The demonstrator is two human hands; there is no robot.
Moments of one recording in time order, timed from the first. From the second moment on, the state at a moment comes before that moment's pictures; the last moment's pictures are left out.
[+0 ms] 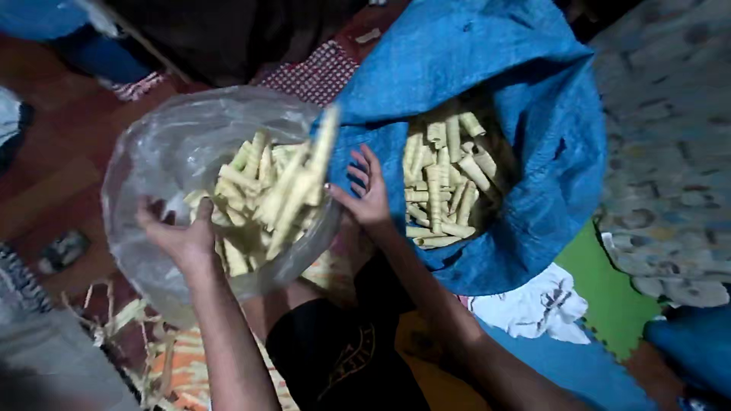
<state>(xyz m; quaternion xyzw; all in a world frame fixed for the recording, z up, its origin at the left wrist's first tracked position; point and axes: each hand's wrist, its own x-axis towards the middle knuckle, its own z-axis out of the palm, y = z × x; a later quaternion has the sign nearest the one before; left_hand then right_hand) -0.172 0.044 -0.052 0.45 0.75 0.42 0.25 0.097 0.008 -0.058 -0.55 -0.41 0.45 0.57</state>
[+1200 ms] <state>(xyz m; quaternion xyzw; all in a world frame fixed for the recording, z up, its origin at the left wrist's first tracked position) 0.167 0.101 -0.166 0.45 0.65 -0.01 0.61 0.294 -0.038 -0.195 -0.86 -0.21 0.36 0.28</state>
